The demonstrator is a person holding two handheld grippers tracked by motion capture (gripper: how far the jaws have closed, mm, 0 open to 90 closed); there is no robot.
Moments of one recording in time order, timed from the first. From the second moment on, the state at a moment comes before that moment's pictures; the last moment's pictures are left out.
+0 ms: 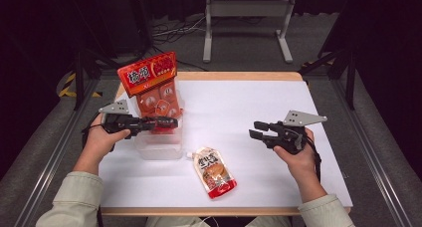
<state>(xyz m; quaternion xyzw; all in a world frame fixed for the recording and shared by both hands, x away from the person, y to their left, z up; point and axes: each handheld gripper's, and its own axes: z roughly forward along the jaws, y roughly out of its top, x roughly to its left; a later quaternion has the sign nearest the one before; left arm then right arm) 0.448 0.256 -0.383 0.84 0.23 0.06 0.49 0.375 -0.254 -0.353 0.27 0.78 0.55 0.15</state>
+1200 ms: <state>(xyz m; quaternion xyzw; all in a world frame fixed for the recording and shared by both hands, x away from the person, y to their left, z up) 0.358 0.230 -0.339 0.79 0.25 0.14 0.54 0.376 -0.248 -0.357 0.27 0.78 0.54 0.13</state>
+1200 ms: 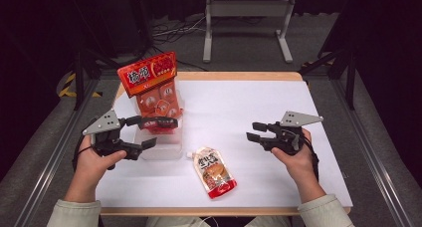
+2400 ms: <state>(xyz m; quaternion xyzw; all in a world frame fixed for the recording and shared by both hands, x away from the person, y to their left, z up) 0.326 0.213 -0.354 0.82 0.24 0.09 0.50 0.401 -0.172 -0.387 0.25 0.84 0.47 0.05</state>
